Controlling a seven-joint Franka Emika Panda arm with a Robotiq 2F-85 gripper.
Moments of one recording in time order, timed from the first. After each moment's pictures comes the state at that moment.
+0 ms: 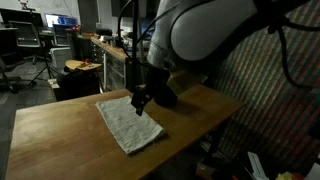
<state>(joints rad) 0.16 -0.34 0.24 -2.61 0.03 2.50 0.11</state>
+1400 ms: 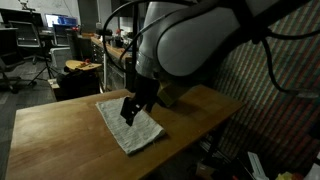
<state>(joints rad) 0.22 -0.24 0.24 -2.58 0.03 2.56 0.08</state>
